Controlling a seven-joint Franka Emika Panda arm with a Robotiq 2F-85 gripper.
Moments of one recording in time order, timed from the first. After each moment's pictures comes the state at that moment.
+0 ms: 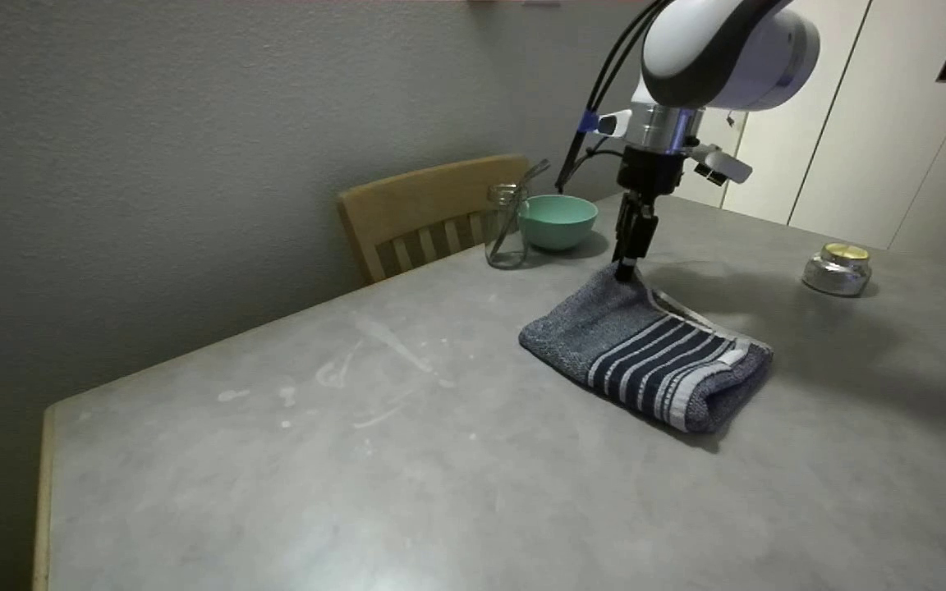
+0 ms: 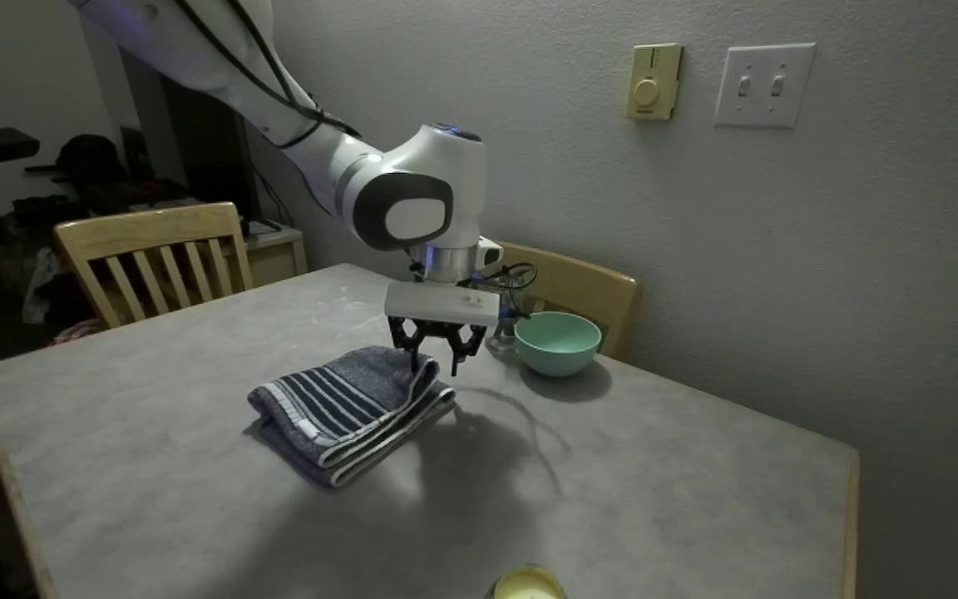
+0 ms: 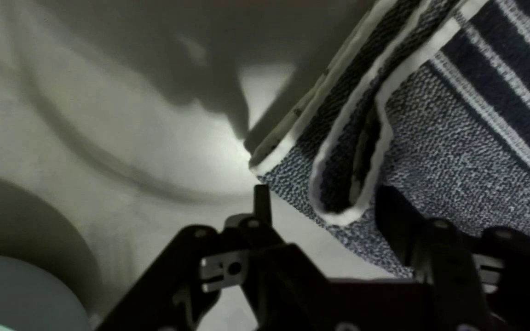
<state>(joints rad) -0.18 0.69 0.08 -1.70 0.14 2.40 -0.92</state>
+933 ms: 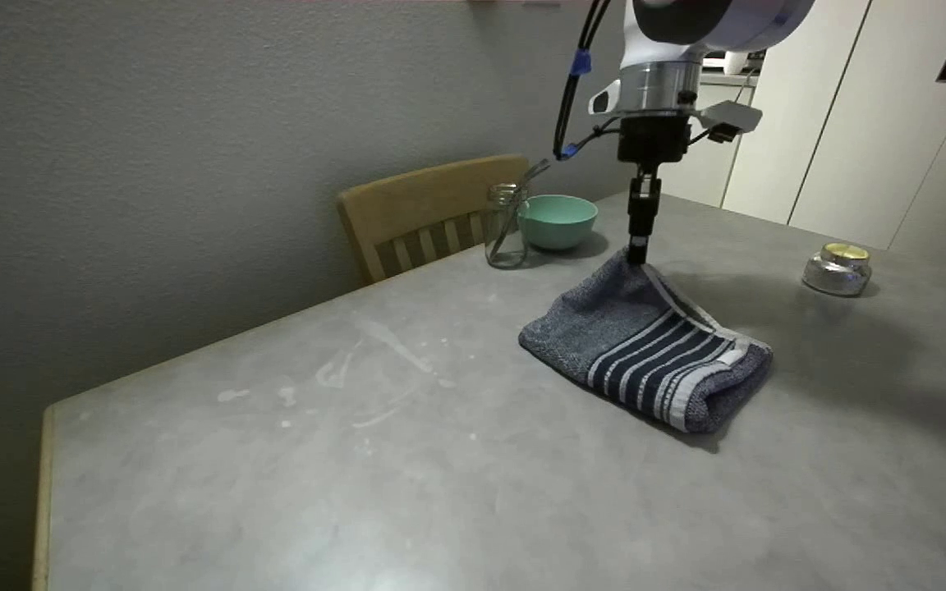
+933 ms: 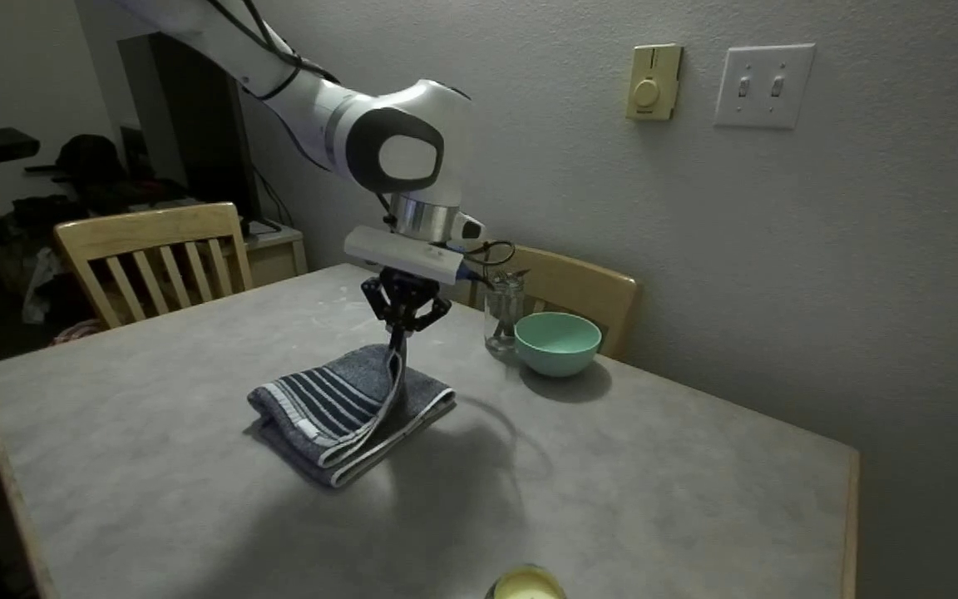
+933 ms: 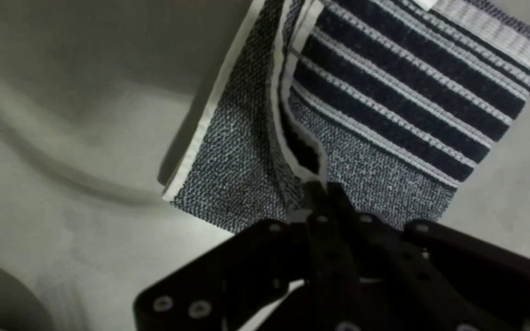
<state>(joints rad) -0.13 0.61 0.08 -1.66 0.12 2.11 -0.67</state>
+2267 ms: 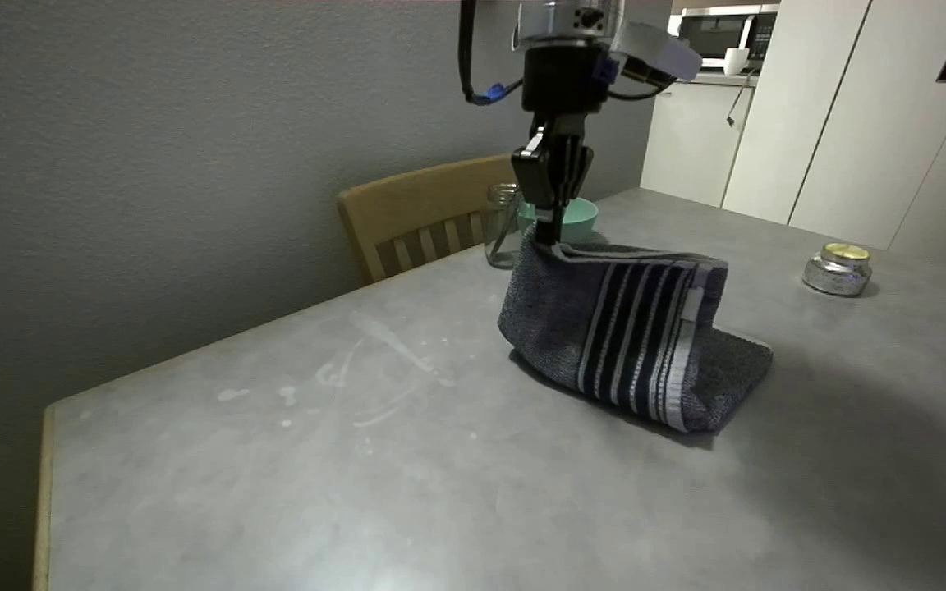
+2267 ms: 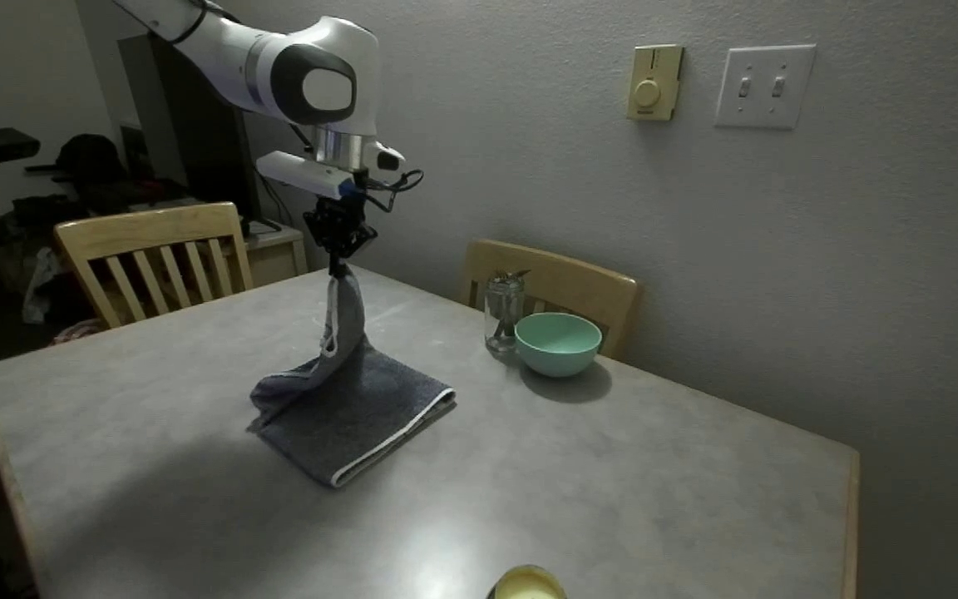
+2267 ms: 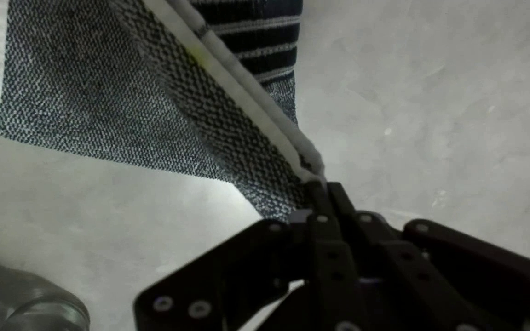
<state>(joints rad) 0.07 0.53 0.12 -1.61 0.10 2.10 -0.14</state>
